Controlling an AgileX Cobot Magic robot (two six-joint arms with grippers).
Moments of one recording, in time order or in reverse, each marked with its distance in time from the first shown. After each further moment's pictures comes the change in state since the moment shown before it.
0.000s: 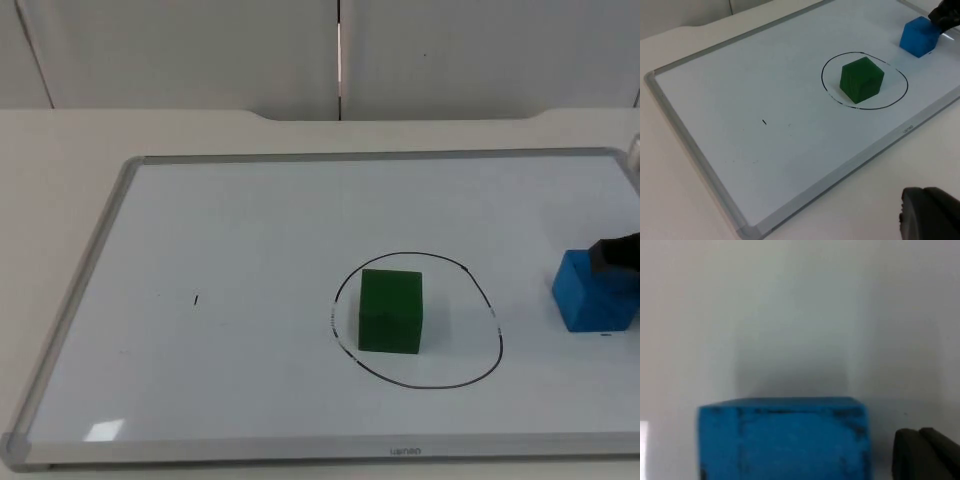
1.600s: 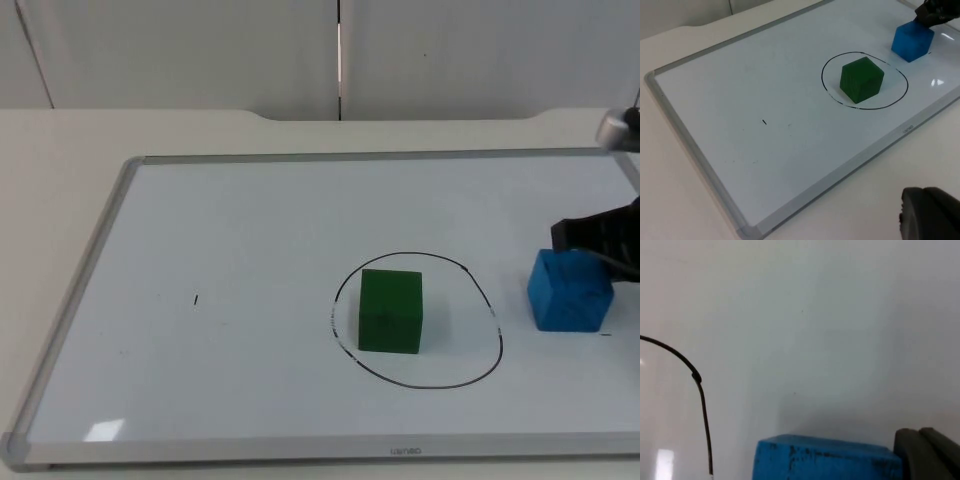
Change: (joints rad) right arm 0.067 0.000 0.000 -0.002 -0.122 0.056; left arm 0.000 0.000 0.000 0.002 0.000 0.000
